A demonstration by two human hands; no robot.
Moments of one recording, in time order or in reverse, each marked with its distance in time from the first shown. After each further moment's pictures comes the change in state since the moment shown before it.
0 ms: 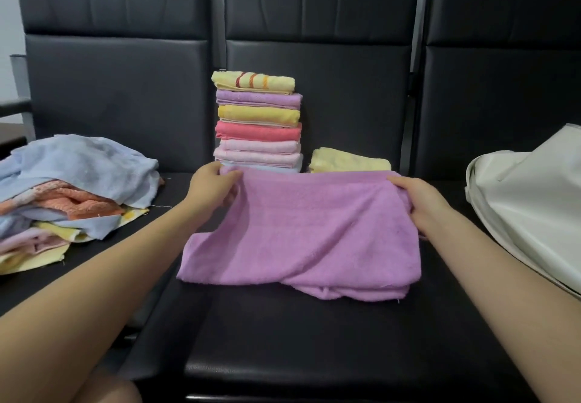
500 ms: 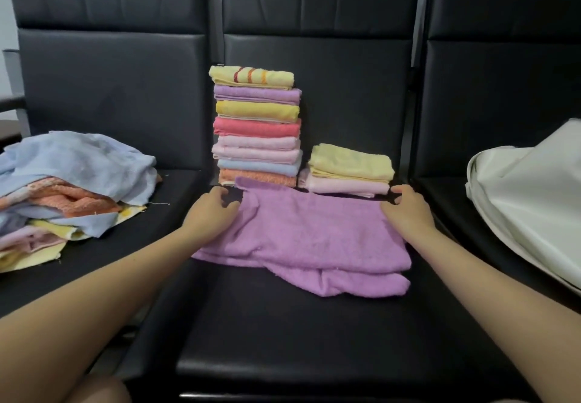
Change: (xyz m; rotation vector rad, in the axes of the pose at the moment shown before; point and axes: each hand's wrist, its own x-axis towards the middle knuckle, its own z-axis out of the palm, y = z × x) left_hand -0.013 -0.046 0.006 0.534 -0.106 0.058; right_hand 0.046 0.053 -0.009 -0.936 0.187 -0.423
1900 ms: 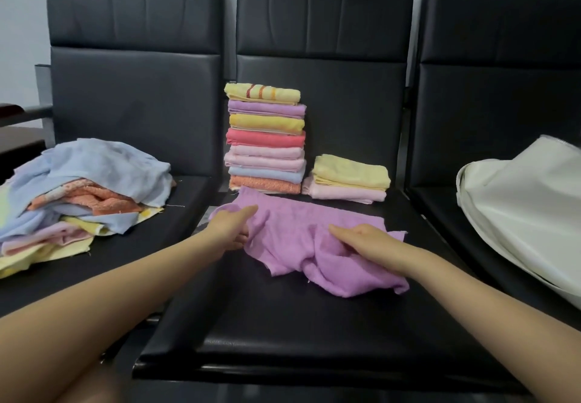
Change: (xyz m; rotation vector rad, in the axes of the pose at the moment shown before) left_hand -0.057 0.030 -0.020 -0.634 -0.247 -0.365; right_hand -0.108 -0.069 -0.023 0.122 -0.700 -0.076
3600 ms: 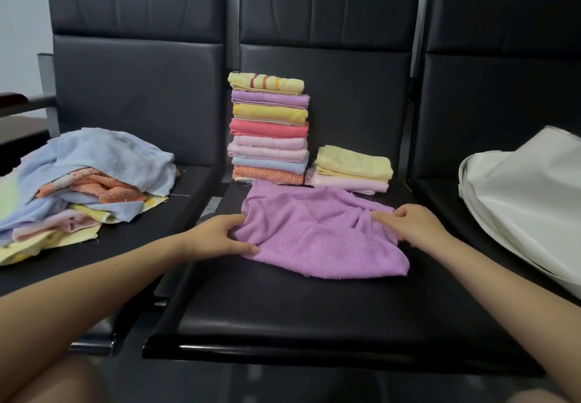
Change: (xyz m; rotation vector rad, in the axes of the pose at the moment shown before) left_hand -0.003 -0.036 -0.044 0.643 -0.283 0.510; right_hand 0.014 0.050 -0.047 -0.147 0.415 0.156
